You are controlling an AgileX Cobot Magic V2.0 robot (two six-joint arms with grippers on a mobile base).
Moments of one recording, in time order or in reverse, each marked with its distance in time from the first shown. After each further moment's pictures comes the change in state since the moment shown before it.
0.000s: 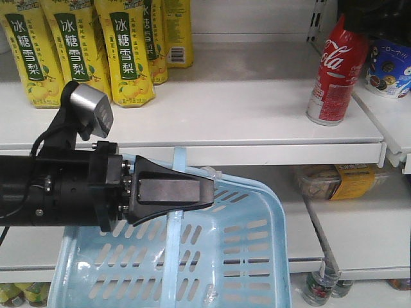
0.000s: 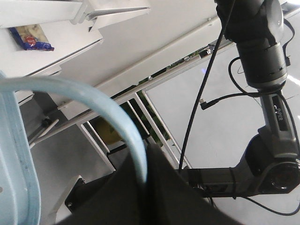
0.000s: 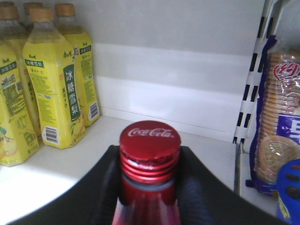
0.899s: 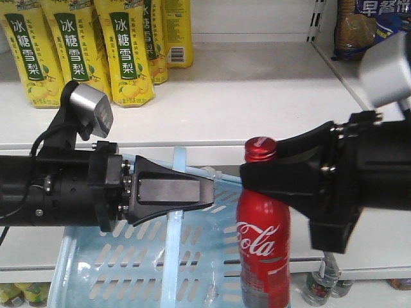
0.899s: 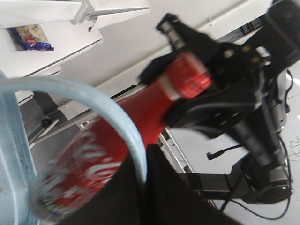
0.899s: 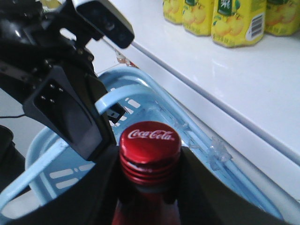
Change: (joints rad) left arm 0.000 0.000 0.000 0.000 0.000 0.000; right arm 0.289 -0.233 0.280 0.087 0.464 -0.030
